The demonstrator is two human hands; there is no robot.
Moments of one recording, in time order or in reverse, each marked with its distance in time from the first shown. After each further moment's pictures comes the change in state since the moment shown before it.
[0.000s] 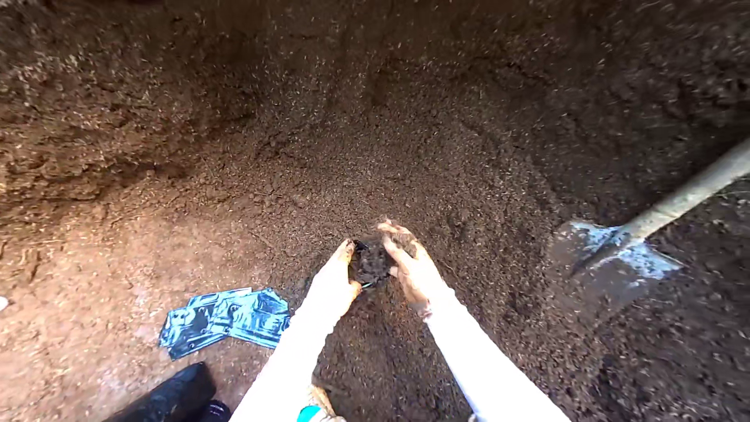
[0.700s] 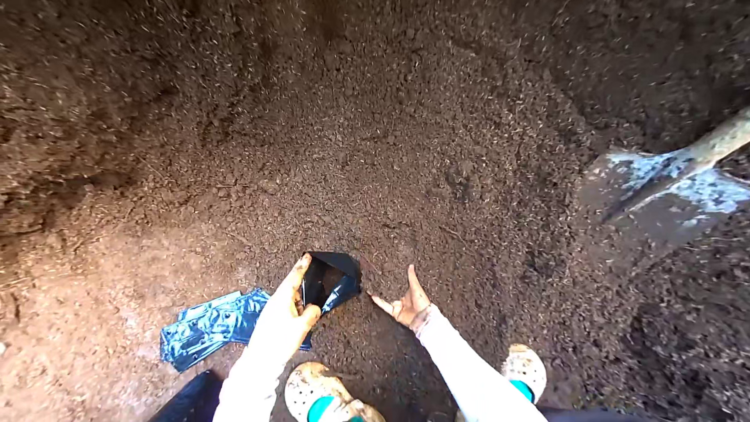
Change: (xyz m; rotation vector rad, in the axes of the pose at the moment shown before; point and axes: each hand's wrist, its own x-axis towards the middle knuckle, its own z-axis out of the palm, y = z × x) left_hand -0.022 -0.058 0.006 -0.186 0.066 -0.065; right_hand 0.000 0.176 -0.052 0.863 0.332 0.823
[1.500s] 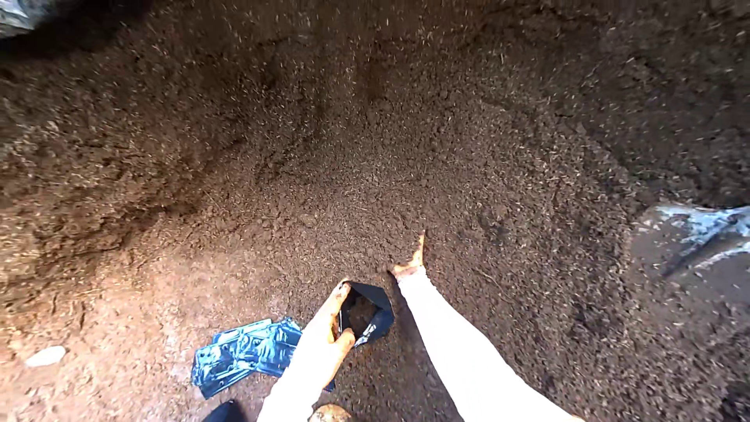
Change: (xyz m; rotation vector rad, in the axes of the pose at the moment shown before) left_hand 0.010 0.009 -0.005 -0.160 -0.042 0.072; right_hand 0.081 -0.042 0.139 0.137 -0.165 -0.423
